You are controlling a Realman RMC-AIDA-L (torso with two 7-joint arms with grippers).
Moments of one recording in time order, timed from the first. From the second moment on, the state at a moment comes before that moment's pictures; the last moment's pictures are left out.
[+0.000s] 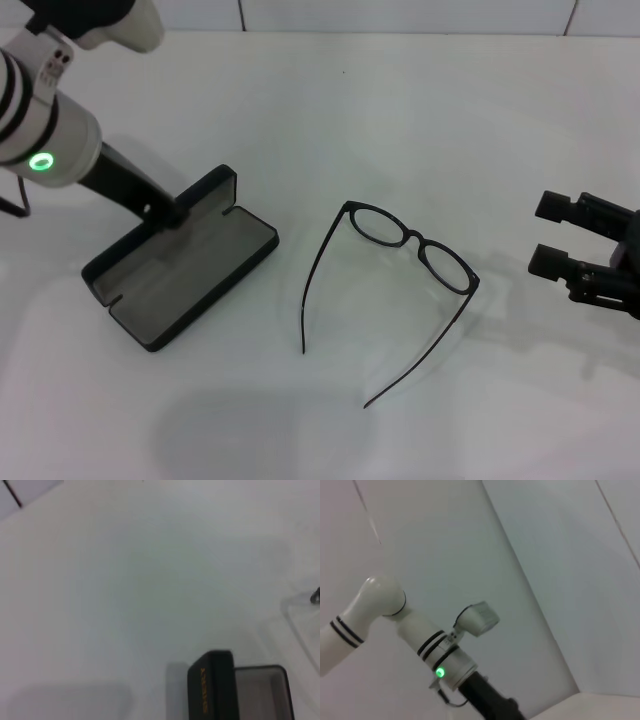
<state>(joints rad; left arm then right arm) -0.58 -2.09 1.37 1.47 2.70 1.57 -2.57 0.31 2.01 -0.84 -0.53 -1.54 -1.82 1.27</state>
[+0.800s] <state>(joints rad) -0.64 -2.09 1.44 1.64 2.75 1.69 -2.56 0.30 2.02 -0.92 -0.51 -1.59 -1.98 1.19</state>
